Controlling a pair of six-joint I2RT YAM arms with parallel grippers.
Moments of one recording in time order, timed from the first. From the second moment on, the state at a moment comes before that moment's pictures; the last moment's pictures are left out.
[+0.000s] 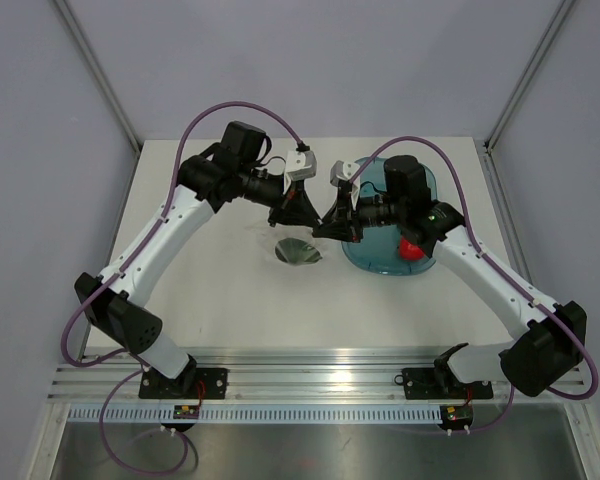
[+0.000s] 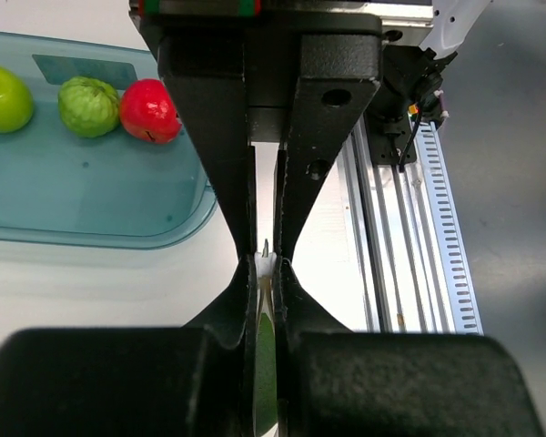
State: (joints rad) left arm -0.56 1.58 1.75 -0.92 1.02 0.53; right arm 0.54 1.33 1.22 -0.29 -0.93 -0.27
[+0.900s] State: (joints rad) left arm -0.55 1.58 1.71 -0.91 1.00 0.53; right arm 0.54 1.16 1.03 -0.12 -0.80 -0.08
